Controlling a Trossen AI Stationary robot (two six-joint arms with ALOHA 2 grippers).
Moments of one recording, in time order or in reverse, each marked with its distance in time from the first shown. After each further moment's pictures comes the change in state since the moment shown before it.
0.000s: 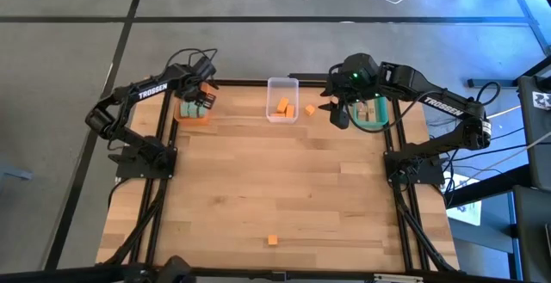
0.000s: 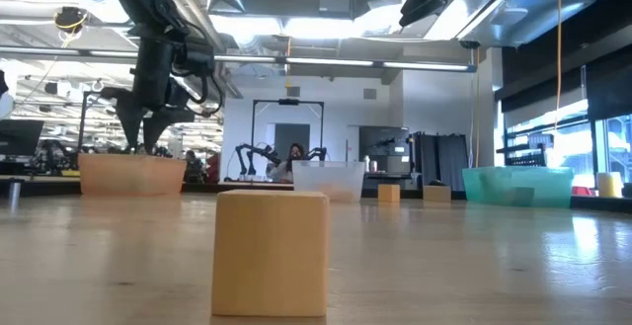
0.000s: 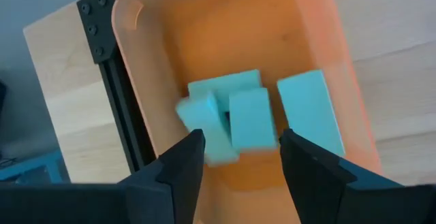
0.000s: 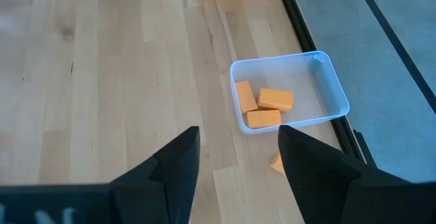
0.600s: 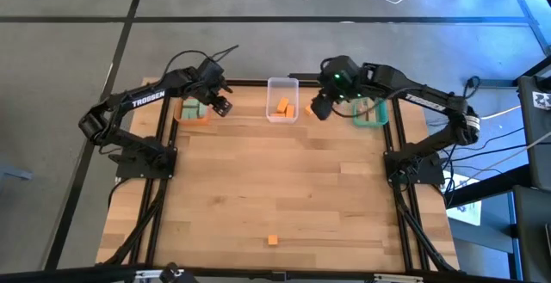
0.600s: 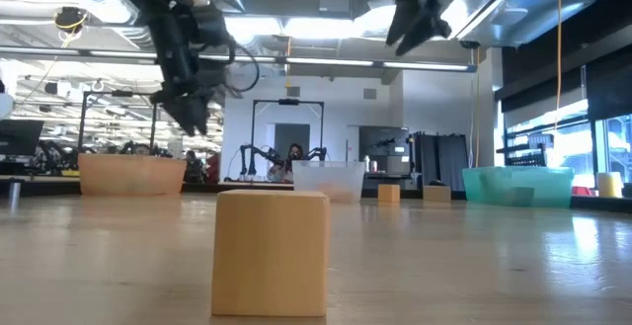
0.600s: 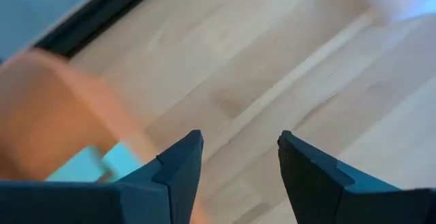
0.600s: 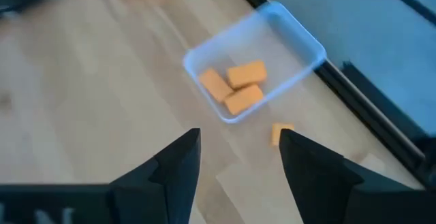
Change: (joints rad) left arm -0.146 -0.080 0.011 0.193 0.359 0.215; right arm -0.013 0.098 0.002 0.018 0.161 0.385
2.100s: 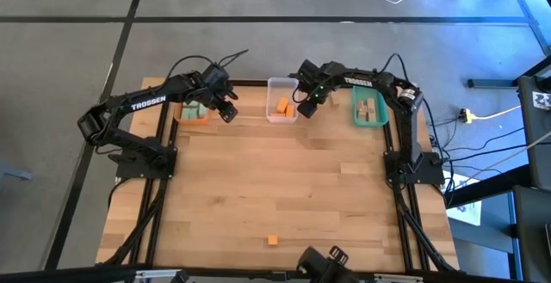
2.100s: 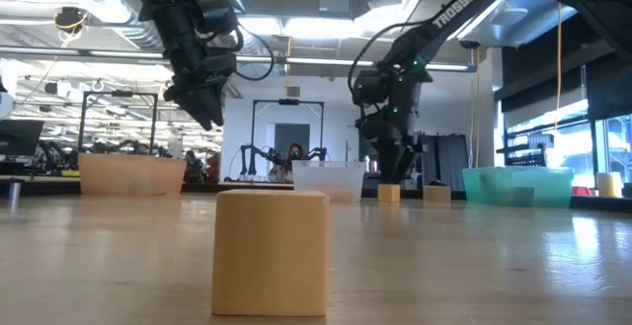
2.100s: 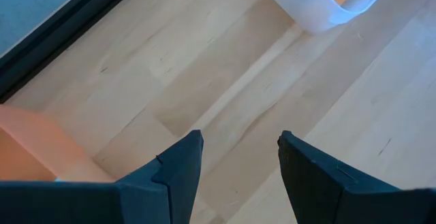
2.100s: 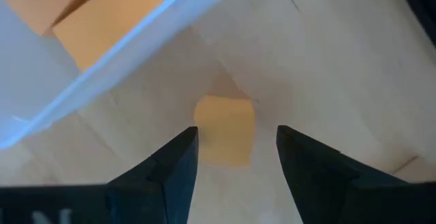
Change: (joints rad) left arm -0.120 -0.021 0.001 0.062 0.045 -0.034; right arm -0.276 0.603 -0.002 0.084 -0.152 -0.203
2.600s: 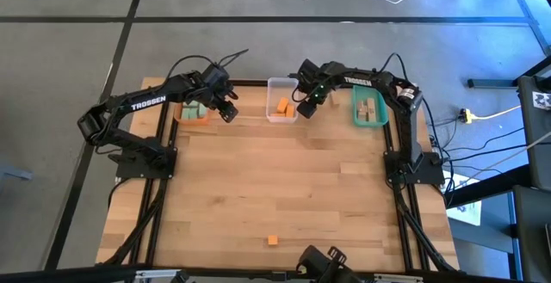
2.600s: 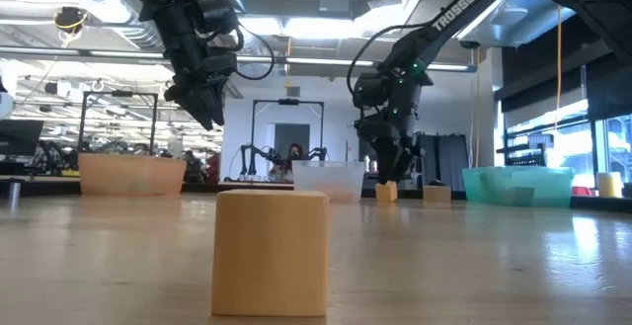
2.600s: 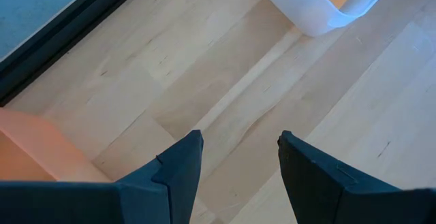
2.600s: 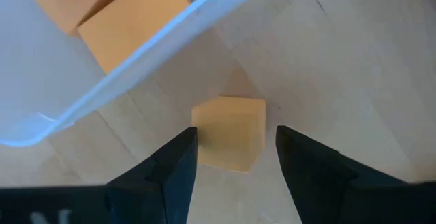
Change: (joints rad) left arm 0.000 0.000 0.000 0.008 0.000 0.000; right arm -0.013 0.012 0.000 0.014 -0.074 -0.022
